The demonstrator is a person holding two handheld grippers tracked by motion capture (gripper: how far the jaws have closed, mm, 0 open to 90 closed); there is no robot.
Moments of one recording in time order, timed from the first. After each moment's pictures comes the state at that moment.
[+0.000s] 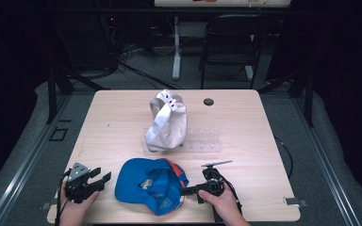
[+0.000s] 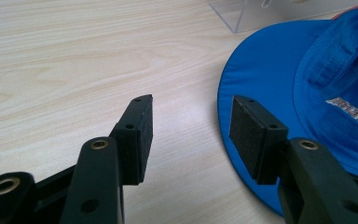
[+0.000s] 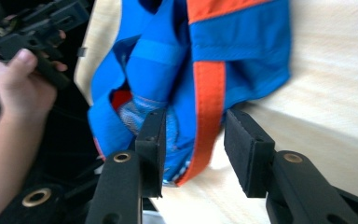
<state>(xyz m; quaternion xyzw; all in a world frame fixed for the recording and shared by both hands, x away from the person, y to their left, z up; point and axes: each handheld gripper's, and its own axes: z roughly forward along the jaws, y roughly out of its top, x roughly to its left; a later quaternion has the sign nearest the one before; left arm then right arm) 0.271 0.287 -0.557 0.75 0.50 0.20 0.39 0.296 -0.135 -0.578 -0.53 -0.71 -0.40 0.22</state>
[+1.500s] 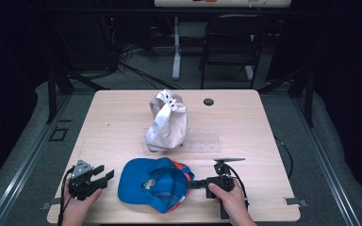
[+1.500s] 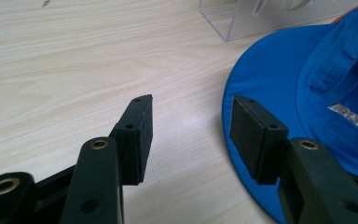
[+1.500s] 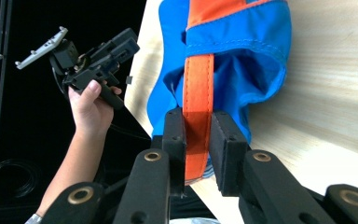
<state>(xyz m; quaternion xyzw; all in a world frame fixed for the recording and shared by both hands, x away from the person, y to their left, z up) 0.281 0.279 -0.557 0.75 0.49 0.19 0.40 0.296 -0.162 -0.555 -0.55 -0.63 -0.47 0.29</state>
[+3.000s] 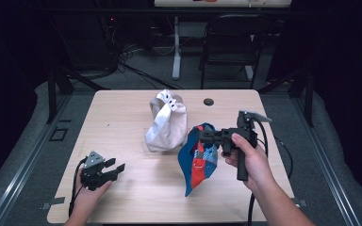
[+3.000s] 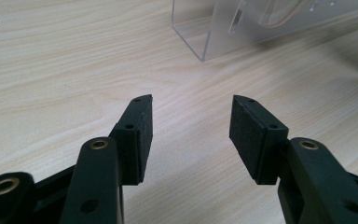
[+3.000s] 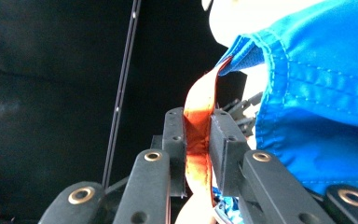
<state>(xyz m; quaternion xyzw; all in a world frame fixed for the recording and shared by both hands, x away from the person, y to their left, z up) 0.309 0.257 -0.557 0.77 0.45 0.17 0.41 0.333 -0.196 -0.396 -0.54 -0.54 -0.55 0.35</state>
